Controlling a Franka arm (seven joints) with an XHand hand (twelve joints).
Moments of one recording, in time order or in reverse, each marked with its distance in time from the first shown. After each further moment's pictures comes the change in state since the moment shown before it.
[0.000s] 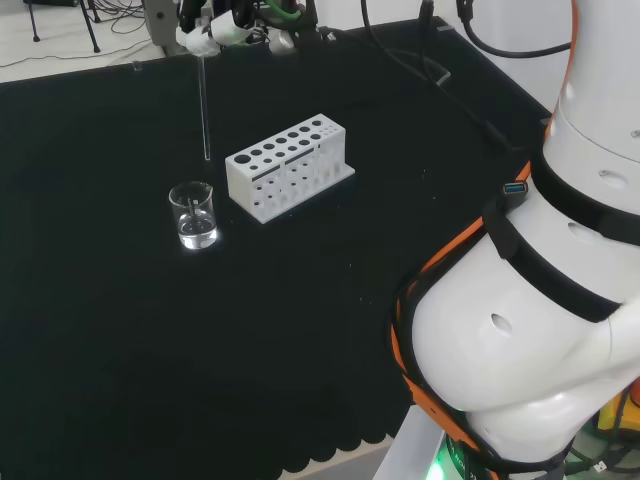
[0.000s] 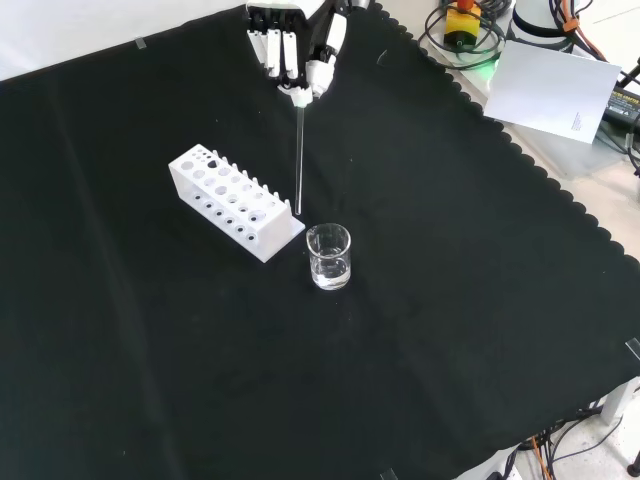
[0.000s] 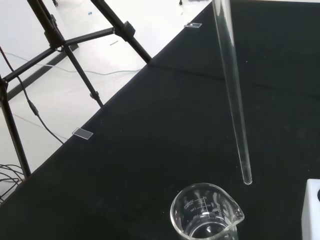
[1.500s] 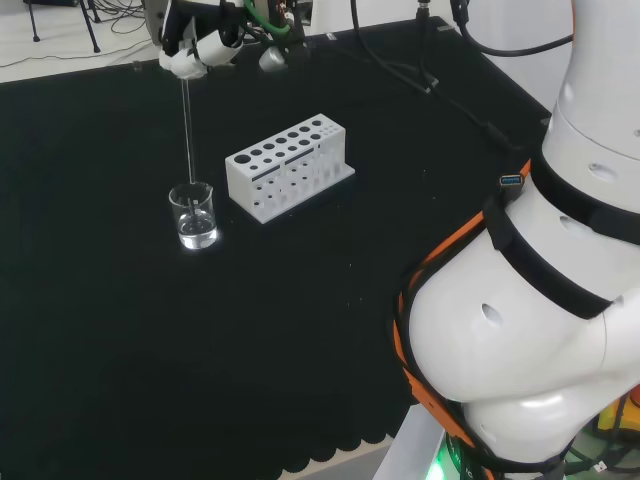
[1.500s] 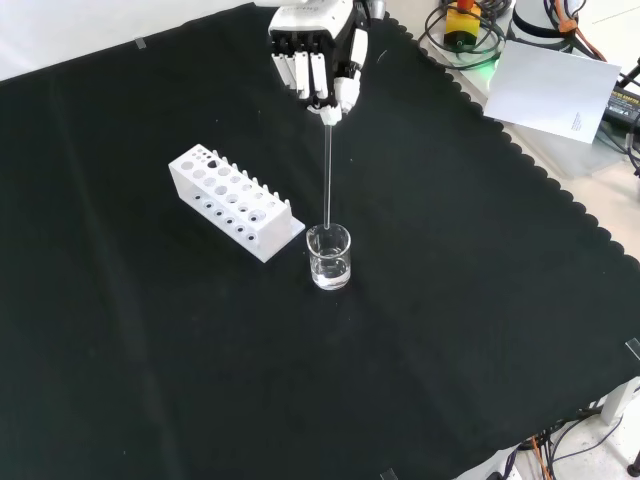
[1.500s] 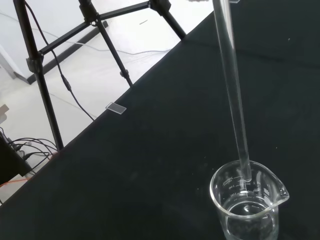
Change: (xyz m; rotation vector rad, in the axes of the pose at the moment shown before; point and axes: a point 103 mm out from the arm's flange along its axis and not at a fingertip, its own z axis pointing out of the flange) arm 0.026 0.003 0.021 0.054 0.019 -0.091
